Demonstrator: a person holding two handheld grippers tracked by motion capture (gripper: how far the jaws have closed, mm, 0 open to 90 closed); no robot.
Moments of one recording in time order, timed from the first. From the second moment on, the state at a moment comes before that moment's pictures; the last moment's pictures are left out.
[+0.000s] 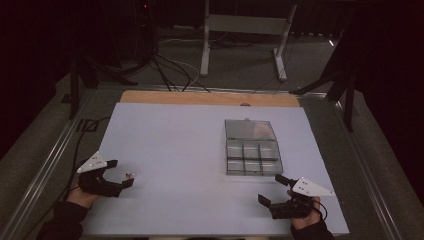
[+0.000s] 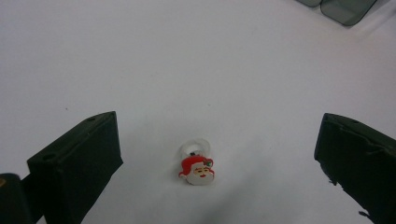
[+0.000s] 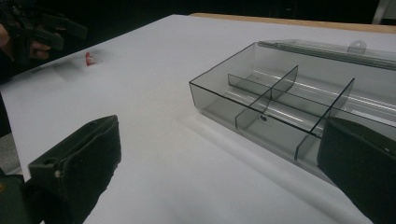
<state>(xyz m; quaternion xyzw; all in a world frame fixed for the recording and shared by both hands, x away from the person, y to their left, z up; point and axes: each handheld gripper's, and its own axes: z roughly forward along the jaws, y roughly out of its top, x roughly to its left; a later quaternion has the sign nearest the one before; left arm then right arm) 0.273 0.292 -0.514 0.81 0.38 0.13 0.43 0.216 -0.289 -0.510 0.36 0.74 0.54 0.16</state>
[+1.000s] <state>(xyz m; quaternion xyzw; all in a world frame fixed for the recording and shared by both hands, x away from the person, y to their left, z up) 0.277 0.283 -0.526 0.84 0.39 0.13 0.36 0.216 -0.290 -0.509 0.35 0.74 0.54 0.16</state>
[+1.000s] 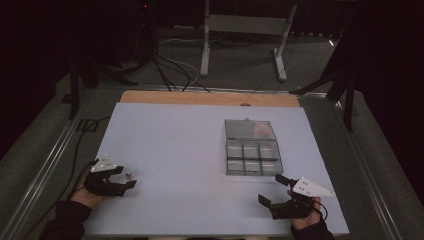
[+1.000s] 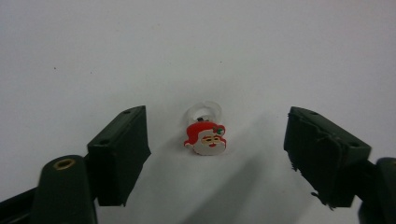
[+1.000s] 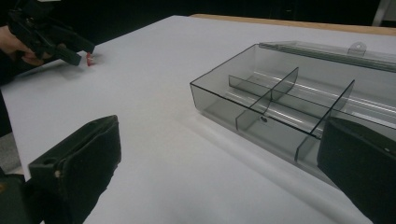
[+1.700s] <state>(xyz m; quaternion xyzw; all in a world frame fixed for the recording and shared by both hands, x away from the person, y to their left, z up) 0.279 0.278 -0.531 0.85 0.38 0.14 0.33 0.216 -0.290 -0.509 0.35 0.74 0.54 0.16</state>
